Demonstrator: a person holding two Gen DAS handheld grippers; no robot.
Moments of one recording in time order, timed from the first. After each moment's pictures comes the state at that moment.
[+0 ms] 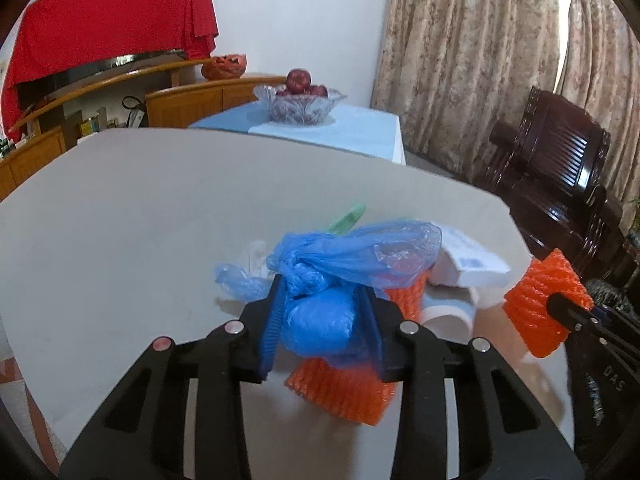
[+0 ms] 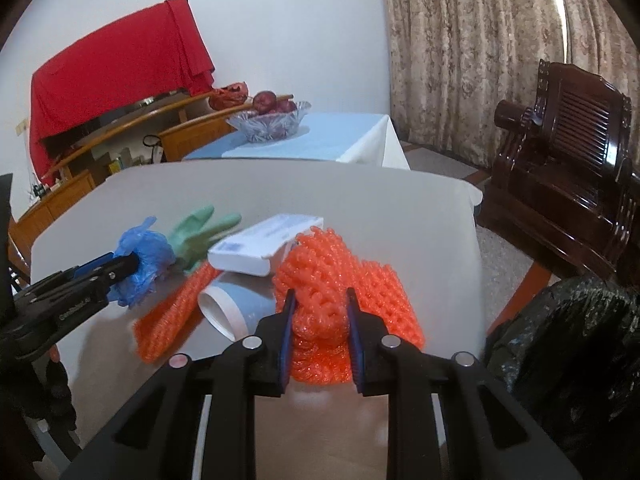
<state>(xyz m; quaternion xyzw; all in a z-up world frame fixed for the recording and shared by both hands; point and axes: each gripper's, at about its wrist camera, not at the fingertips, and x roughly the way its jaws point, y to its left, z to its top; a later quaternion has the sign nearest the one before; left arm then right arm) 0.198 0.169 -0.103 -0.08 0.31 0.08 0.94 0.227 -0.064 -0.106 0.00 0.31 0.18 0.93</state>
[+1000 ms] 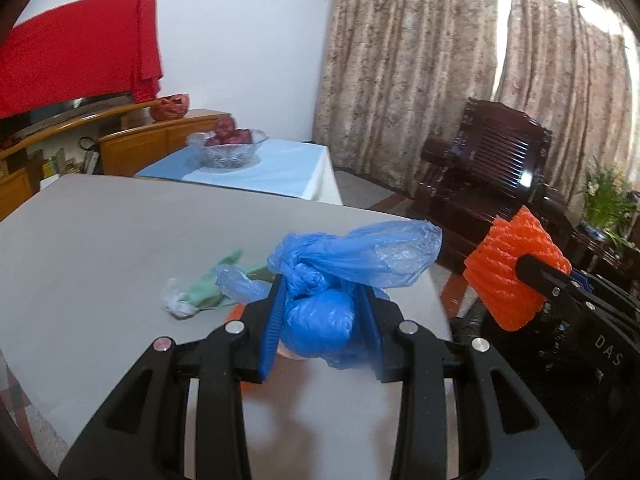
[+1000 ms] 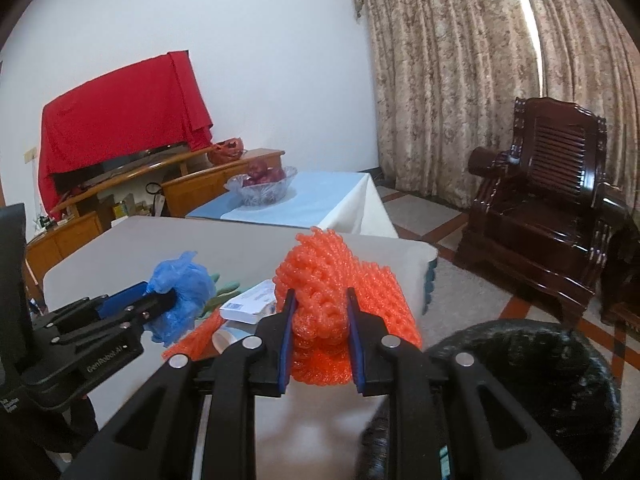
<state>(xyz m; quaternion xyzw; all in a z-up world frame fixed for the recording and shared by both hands) 0.161 0.071 -0.037 -0.06 0.26 -0.01 0.96 0.171 -0.131 -0.025 0.02 0.23 0.16 0.96</state>
